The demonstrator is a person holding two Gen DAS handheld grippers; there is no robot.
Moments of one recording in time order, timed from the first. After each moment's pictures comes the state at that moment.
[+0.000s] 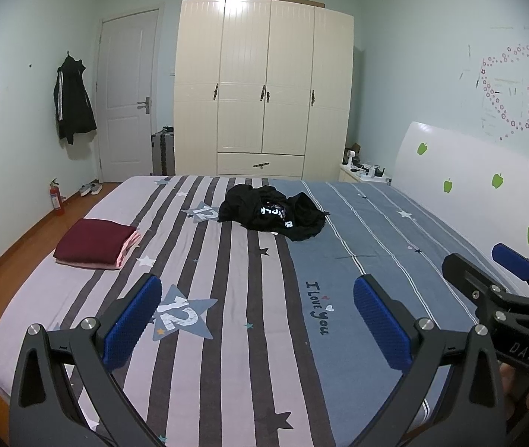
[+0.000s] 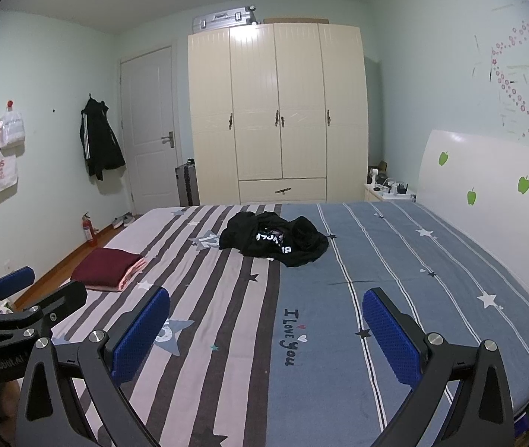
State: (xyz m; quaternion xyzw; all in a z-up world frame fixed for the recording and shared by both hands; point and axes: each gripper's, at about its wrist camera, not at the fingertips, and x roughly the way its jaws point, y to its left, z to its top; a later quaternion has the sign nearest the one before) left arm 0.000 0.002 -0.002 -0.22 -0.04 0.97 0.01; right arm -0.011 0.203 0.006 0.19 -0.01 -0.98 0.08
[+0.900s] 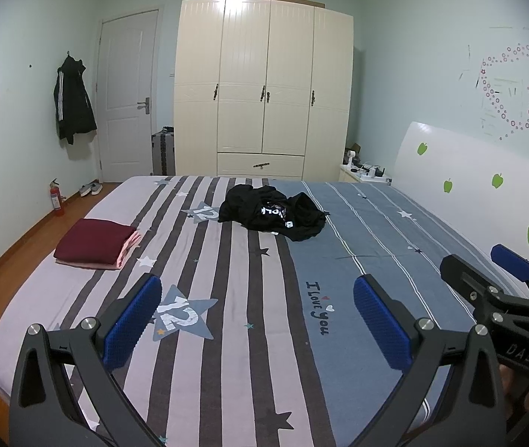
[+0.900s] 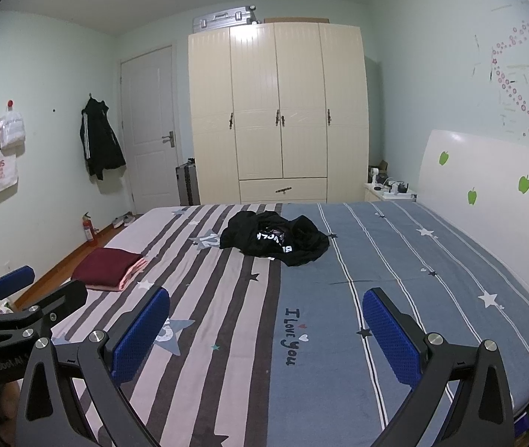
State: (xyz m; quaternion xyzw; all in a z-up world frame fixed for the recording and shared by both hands) left arm 0.003 0.000 0.000 -0.22 -0.04 0.97 0.01; right arm -0.011 0.202 0.010 0.20 -0.01 -0.98 0.08
